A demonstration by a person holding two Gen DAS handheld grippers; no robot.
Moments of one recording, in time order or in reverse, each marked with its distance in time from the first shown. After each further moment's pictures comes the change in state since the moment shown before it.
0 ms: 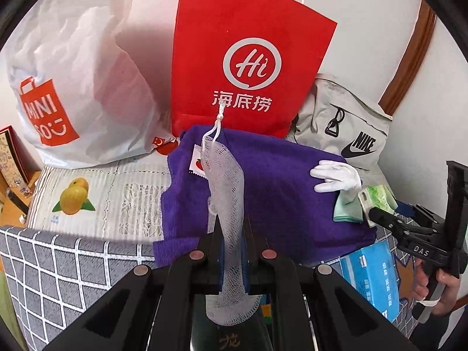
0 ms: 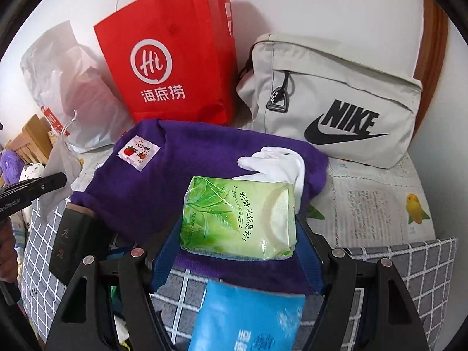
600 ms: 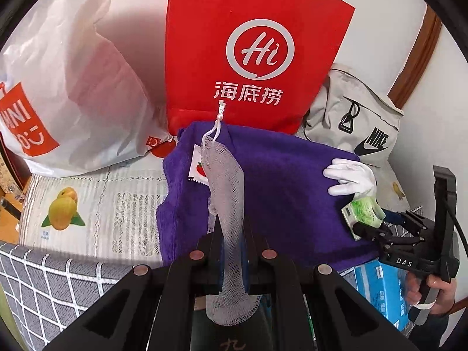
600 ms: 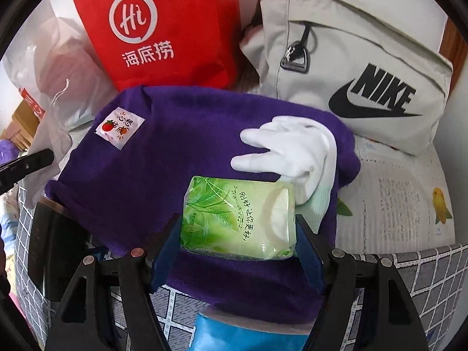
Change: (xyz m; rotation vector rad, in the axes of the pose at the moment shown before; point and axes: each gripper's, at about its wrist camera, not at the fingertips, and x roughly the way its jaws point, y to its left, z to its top) left arm 0.038 0.005 0.019 0.014 0.047 0.002; right arm 0.062 -0.001 0.002 -0.009 0.152 0.015
